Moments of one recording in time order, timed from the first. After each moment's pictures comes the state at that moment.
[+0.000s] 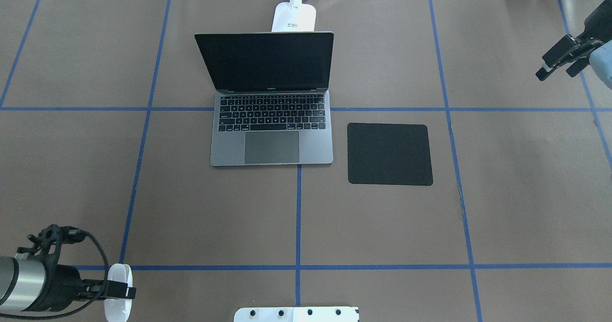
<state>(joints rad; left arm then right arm) -0.33 -1.40 -2.04 -2.43 -1.97 -1.49 1.30 -1.22 1.55 -1.85 2.54 -0.04</state>
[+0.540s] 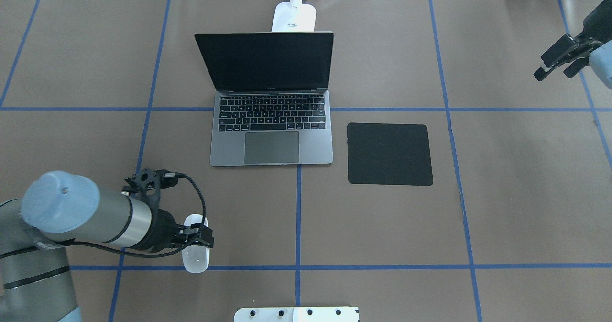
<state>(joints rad) -0.39 -1.77 -1.99 -2.03 -1.99 -1.42 1.30 -1.22 1.55 -1.85 2.55 -0.04</state>
